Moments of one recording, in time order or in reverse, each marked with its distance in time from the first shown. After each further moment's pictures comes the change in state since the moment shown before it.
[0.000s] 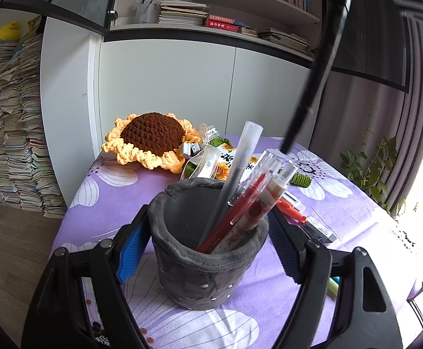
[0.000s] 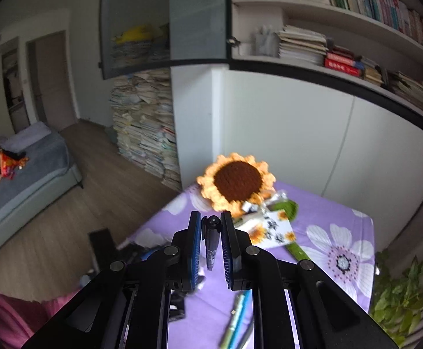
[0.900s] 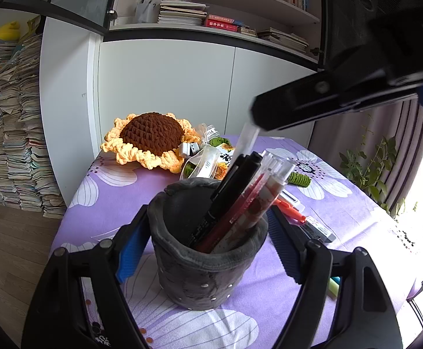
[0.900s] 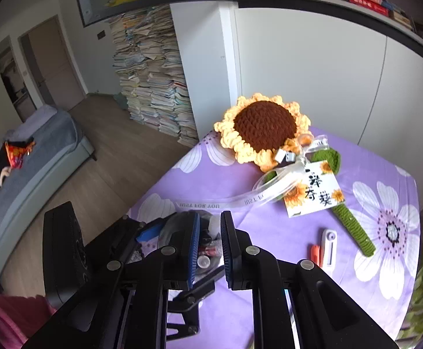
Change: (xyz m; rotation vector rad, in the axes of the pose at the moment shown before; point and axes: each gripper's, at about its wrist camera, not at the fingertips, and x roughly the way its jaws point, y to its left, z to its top) left arm 0.001 0.000 0.000 -0.001 0.002 -0.001; right arm 0.097 -0.007 -0.042 0.100 0.239 0.100
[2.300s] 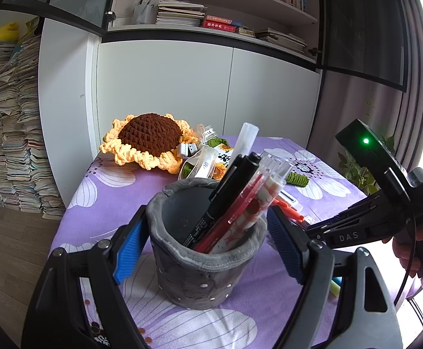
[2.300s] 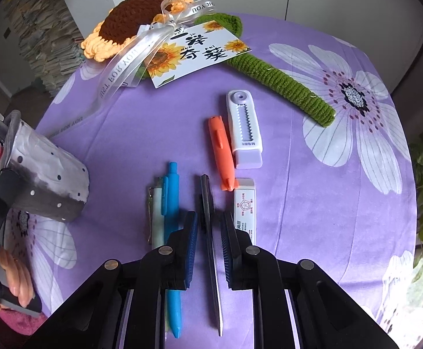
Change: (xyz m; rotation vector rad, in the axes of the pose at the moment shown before) left arm 0.000 -0.003 0.001 0.003 -0.001 -0.004; right arm 0.067 -0.108 -0.098 0.293 0.309 -0.262
